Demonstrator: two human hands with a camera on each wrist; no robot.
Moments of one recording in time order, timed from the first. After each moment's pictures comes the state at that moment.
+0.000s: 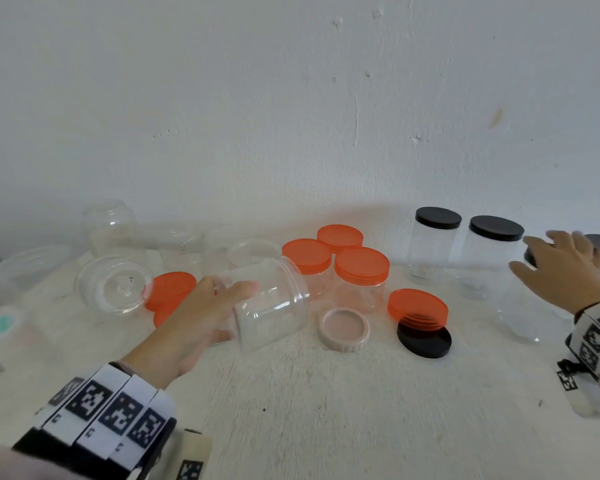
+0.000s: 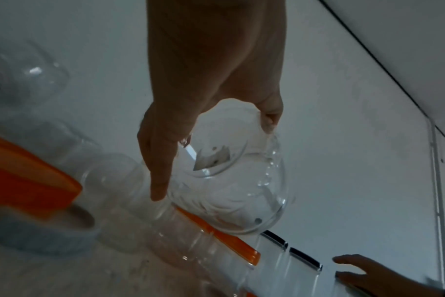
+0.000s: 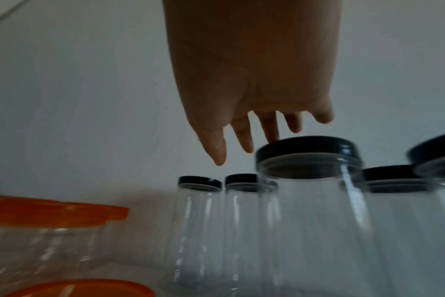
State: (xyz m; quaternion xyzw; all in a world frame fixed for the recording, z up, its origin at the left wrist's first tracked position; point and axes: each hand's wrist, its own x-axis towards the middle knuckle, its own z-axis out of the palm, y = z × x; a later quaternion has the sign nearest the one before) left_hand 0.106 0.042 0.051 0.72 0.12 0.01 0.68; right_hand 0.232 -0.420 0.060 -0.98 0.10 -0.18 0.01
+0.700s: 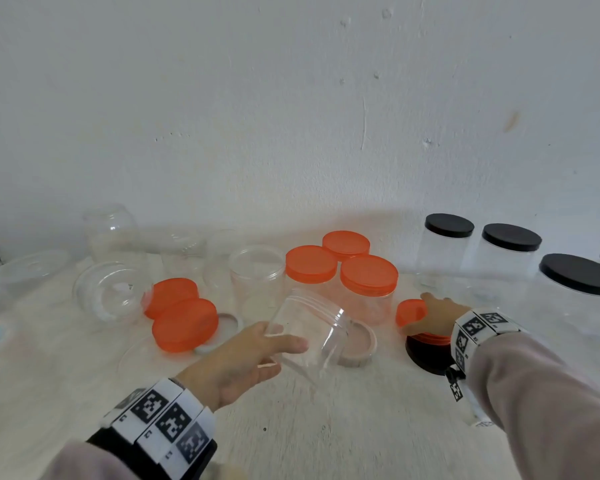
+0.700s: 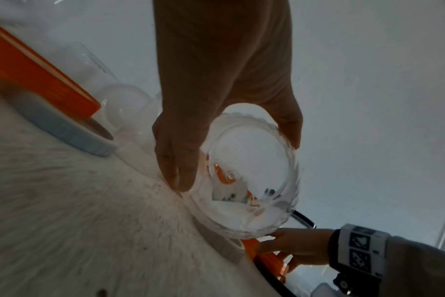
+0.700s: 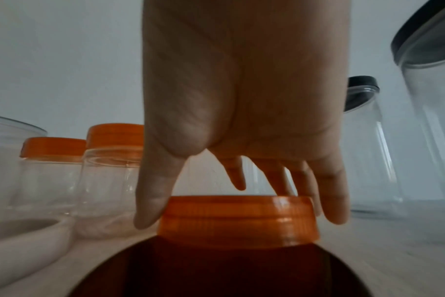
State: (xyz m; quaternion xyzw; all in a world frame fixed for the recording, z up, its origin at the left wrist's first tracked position) left_hand 0.124 0.012 0.013 0.67 0.10 -0.18 0.71; right_hand 0.257 -0.285 0.005 -0.98 0.06 0.16 0.06
